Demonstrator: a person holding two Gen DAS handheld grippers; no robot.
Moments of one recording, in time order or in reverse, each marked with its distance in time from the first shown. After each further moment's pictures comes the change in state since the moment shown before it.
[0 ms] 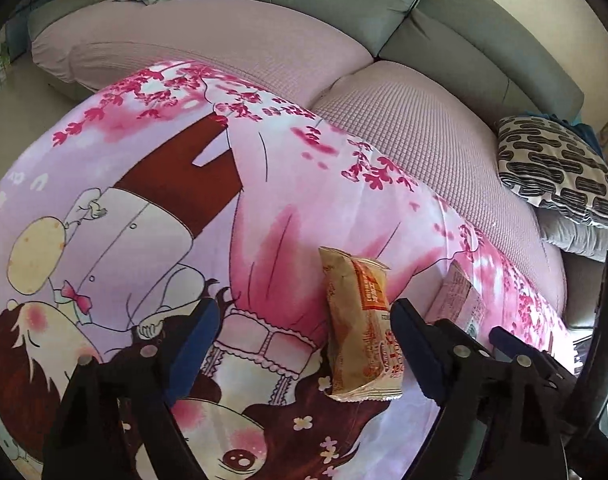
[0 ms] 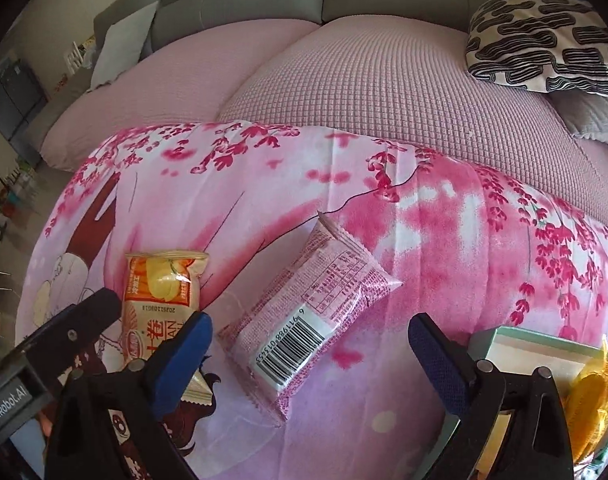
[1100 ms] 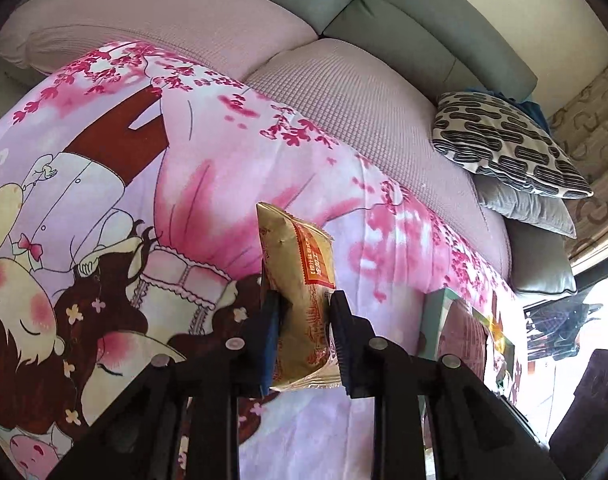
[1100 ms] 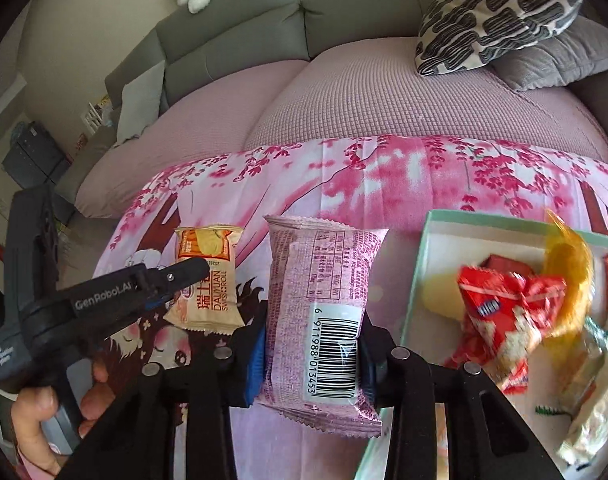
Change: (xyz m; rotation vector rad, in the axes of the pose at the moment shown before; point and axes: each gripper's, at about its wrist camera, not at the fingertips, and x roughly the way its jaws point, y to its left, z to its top) left arm -0.031 -0.029 -0.029 0.056 0.077 -0.198; right arm -0.107 -0.022 -0.091 0.159 -0.141 0.136
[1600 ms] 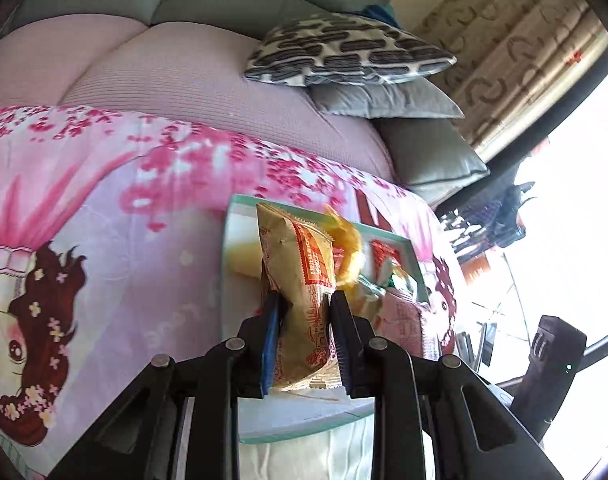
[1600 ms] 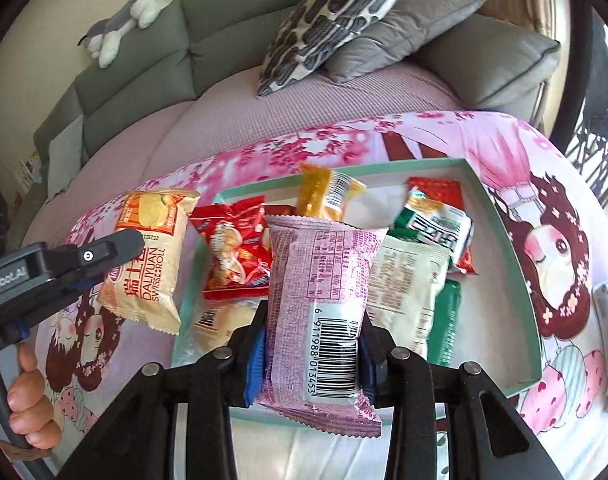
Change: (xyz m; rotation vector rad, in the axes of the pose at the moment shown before) left arm -0.002 -0.155 -0.081 0.375 0.134 -0.276; right arm -0.098 -0.118 -0.069 0.205 -0.090 -0.263
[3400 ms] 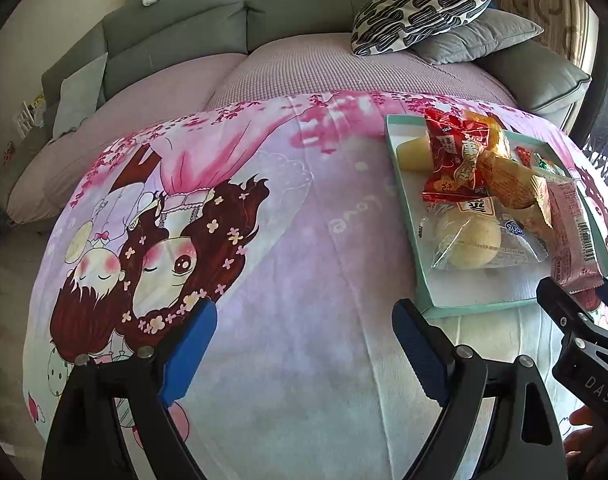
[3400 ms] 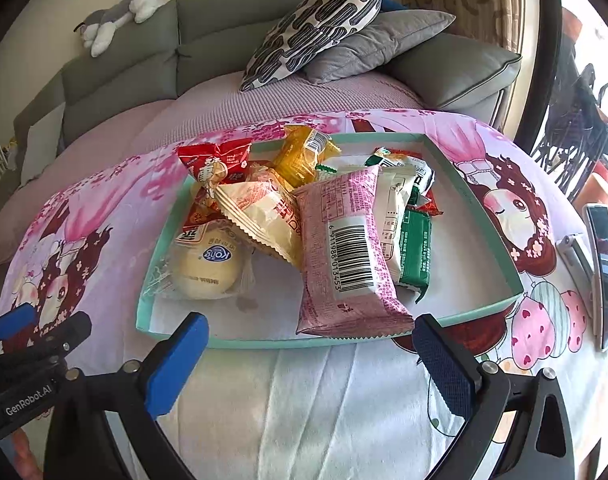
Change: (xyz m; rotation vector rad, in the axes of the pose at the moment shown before) left arm -0.032 0.020 -0.110 0.143 -0.042 0.671; right arm -0.012 0.020 -0.078 -0.049 -0.094 -0.158
